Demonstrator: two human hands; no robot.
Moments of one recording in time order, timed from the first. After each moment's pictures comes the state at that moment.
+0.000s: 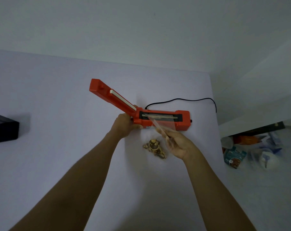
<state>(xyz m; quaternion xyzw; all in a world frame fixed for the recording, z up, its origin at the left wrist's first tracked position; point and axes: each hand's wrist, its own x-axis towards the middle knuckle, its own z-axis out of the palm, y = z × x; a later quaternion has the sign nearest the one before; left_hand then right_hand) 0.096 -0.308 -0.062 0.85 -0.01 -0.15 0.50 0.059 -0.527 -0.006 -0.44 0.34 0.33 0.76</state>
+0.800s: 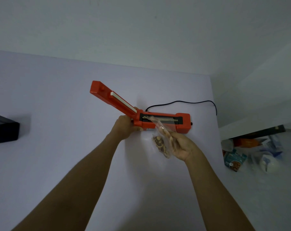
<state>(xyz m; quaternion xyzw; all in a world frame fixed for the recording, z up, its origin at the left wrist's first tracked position) 0.097 -0.309 -0.059 0.87 0.02 -0.18 0.46 0.062 -0.532 -0.003 -0.44 0.36 0.36 0.74</state>
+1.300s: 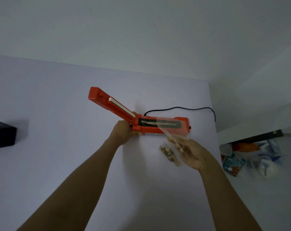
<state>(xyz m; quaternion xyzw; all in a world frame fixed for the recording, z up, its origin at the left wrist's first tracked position) 0.096 -0.310 -0.057 0.87 0.01 -0.16 0.46 0.061 -0.572 0.007 -0.47 0.30 0.34 0.75</state>
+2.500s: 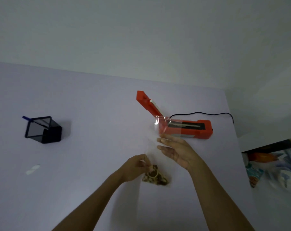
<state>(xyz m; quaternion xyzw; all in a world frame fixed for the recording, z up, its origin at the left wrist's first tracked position) -0.044 -0.236 -0.035 0.77 0.02 -0.32 0.55 0.022 -0.431 0.025 -0.55 0.21 0.33 0.74</state>
